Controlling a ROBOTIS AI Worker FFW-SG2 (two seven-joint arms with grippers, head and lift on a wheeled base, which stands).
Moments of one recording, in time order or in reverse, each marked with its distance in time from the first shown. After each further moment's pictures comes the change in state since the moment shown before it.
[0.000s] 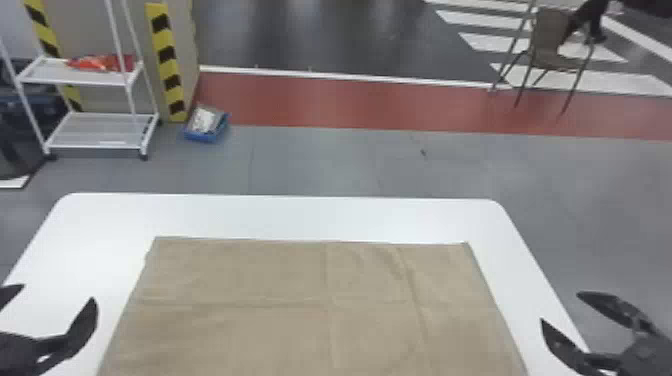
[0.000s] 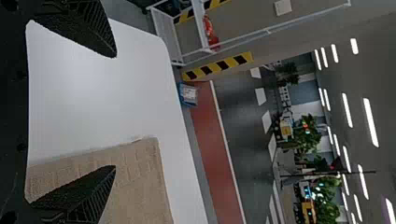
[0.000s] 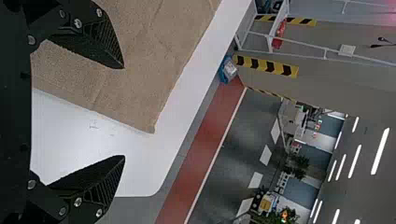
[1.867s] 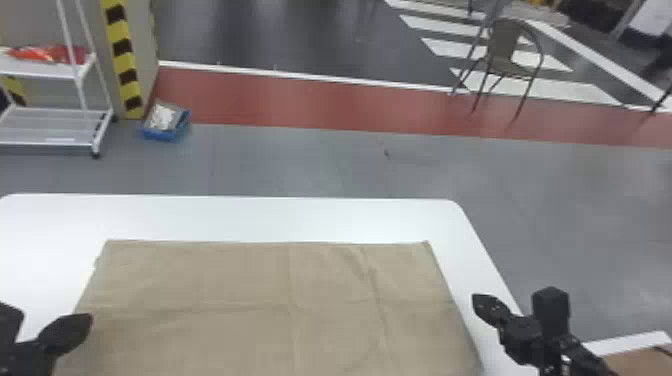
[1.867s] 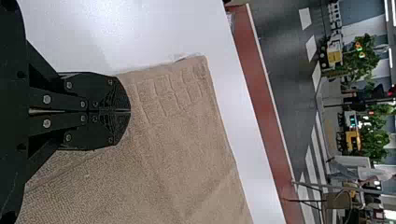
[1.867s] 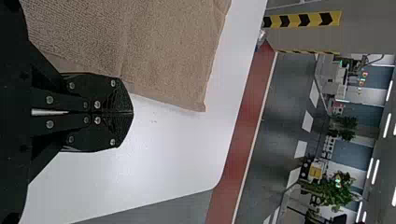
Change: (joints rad) left arm -0.268 0.077 -0.218 0.392 -0.009 0.075 -0.161; right arm -0.348 -0.092 0.143 0.602 0.069 0.003 -0.234
